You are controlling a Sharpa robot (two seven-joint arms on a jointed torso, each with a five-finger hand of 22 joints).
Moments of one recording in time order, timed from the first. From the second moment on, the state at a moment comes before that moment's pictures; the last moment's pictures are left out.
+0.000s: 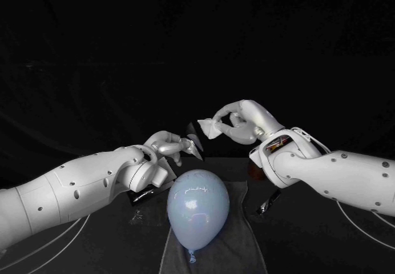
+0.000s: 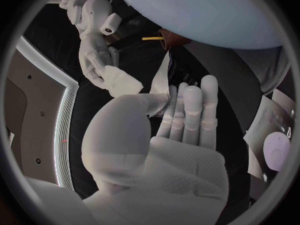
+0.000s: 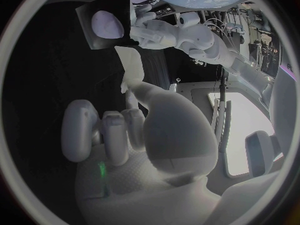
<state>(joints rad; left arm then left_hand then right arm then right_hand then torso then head) 1.32 -0.62 -0.02 1.28 -0.46 -0.33 -0.02 1.21 -0.10 0.87 0.11 0.05 0.90 0.14 0.55 0.48 1.12 0.09 0.25 0.07 1.09 0.02 1.31 0.47 0.17 0.97 0.11 1.09 0.56 1.44 -0.76 -0.11 1.56 -1.23 -0.78 0.03 1.30 -0.06 0.54 -0.01 0.05 1.07 0.07 0.34 0.39 1.47 0.00 1.46 1.31 1.46 -0.06 1.57 1.31 0.06 1.46 0.05 1.29 1.31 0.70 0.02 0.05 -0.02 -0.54</state>
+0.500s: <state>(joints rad) 1.33 -0.83 -0.02 1.39 -0.46 -0.22 0.01 1.21 -0.11 0.90 0.08 0.04 0.91 0.14 0.55 0.48 1.12 0.09 0.25 0.07 1.09 0.02 1.31 0.46 0.18 0.97 0.11 1.09 0.56 1.45 -0.87 -0.11 1.58 -1.06 -0.78 0.10 1.30 -0.06 0.54 -0.01 0.05 1.06 0.07 0.34 0.39 1.47 0.00 1.46 1.31 1.46 -0.06 1.57 1.31 0.06 1.47 0.05 1.29 1.31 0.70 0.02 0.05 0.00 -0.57</state>
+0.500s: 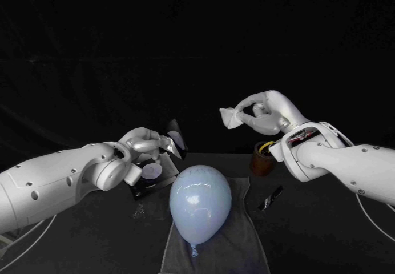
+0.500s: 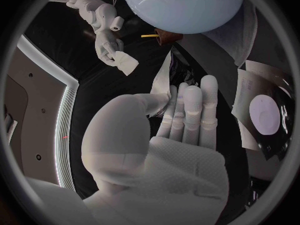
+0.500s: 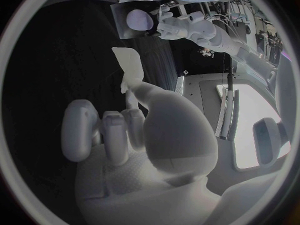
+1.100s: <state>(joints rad) 1.43 -1.14 -0.05 1.36 -0.55 0.31 -0.14 1.21 -0.11 0.90 0.09 0.05 0.91 0.14 0.54 0.48 1.14 0.09 0.25 0.07 1.11 0.02 1.31 0.48 0.18 0.97 0.11 1.09 0.56 1.42 -0.90 -0.12 1.55 -1.01 -0.78 0.12 1.30 -0.06 0.54 -0.01 0.05 1.05 0.07 0.35 0.39 1.47 0.00 1.46 1.31 1.46 -0.06 1.57 1.31 0.06 1.46 0.05 1.29 1.31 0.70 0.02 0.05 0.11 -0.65</state>
